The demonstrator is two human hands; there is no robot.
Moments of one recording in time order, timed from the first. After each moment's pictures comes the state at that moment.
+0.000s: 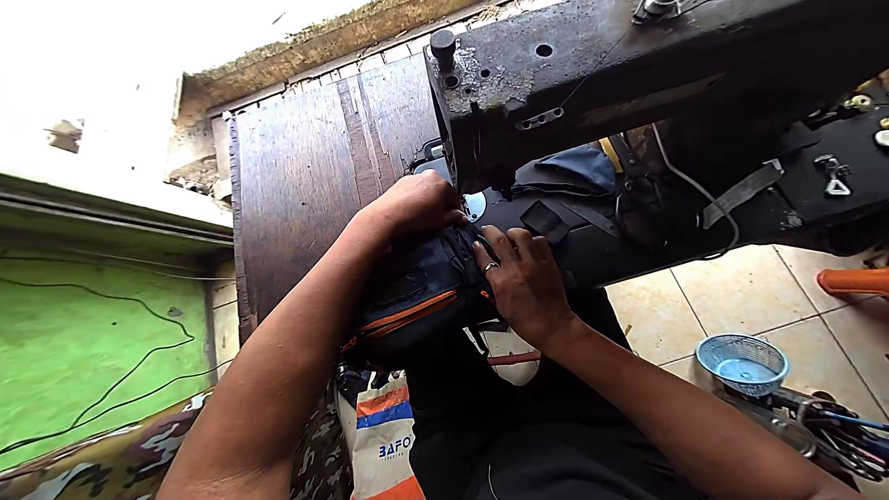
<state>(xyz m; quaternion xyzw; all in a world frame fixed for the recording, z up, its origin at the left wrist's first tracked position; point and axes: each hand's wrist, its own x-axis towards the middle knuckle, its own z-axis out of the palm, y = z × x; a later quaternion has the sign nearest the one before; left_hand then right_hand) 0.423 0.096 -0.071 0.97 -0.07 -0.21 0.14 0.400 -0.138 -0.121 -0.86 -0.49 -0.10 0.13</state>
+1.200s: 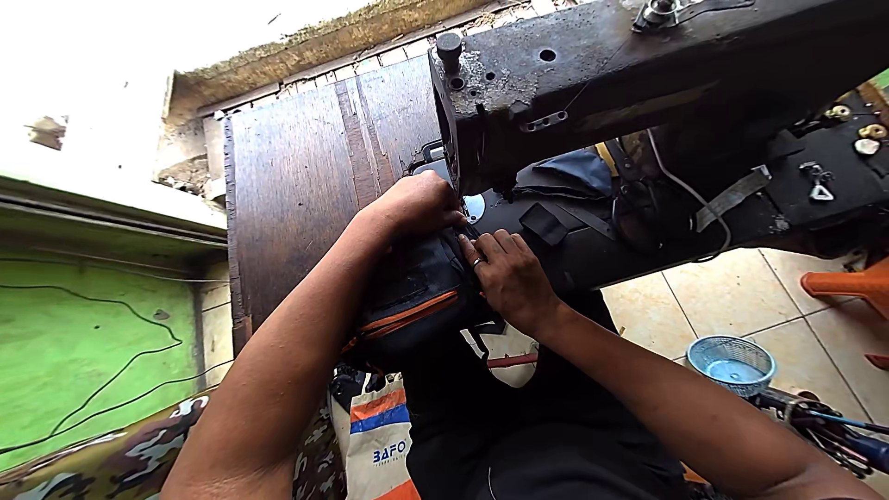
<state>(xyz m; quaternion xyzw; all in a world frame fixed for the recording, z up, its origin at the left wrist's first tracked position) 0.426 0.097 -0.073 0.97 -0.06 -0.21 0.14 0.411 -0.122 -0.138 -0.82 -0.53 -0.12 0.18</state>
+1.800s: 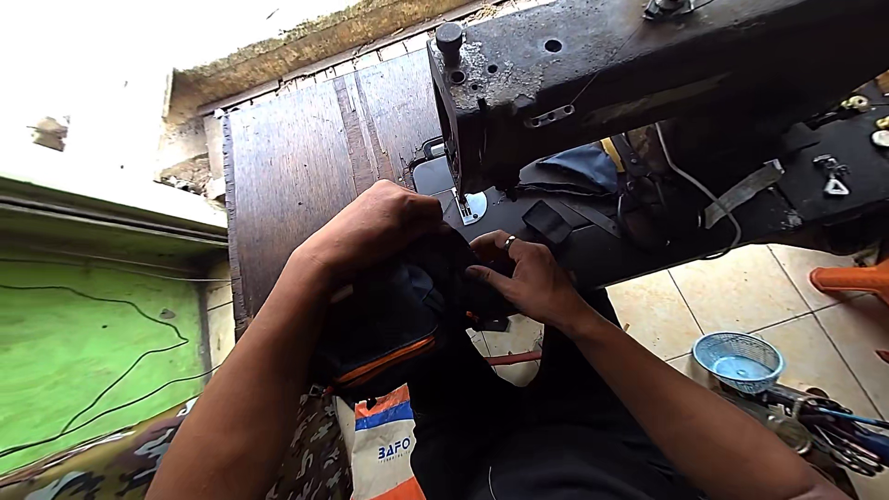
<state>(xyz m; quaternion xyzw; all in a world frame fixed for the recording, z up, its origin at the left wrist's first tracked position) 0.366 0.112 -0.036 0.95 -0.16 -0.05 0.26 0.422 -0.140 -0.111 -0.75 -0.33 0.26 0.51</state>
